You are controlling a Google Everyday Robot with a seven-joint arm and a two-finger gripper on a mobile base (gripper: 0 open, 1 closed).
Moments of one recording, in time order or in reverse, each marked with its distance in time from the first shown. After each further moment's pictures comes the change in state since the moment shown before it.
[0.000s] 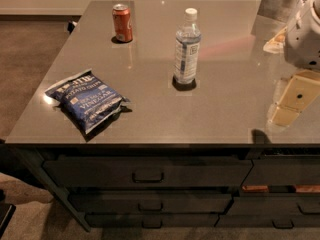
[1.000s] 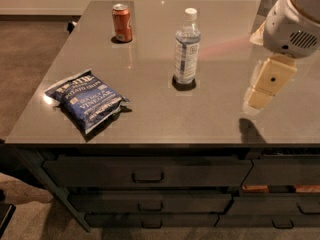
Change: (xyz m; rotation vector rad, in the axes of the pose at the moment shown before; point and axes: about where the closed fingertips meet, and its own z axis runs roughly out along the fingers) arm -0.031 -0.025 0.011 -0.005 -0.048 0.061
